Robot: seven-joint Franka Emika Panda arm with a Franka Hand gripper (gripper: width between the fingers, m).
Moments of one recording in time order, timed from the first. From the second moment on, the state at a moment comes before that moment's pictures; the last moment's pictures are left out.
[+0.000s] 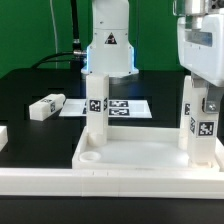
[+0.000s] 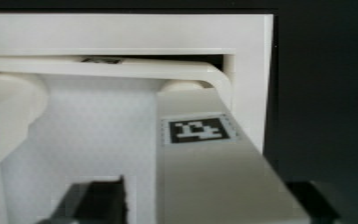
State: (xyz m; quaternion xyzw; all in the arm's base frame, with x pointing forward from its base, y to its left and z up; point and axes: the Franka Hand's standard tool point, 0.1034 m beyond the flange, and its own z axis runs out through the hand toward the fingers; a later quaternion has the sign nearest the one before) arm 0.632 0.097 0.112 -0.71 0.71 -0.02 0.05
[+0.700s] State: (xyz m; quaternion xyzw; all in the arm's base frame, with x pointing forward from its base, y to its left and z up) arm 0.630 0.099 0.112 -0.87 0.50 -0.04 0.04
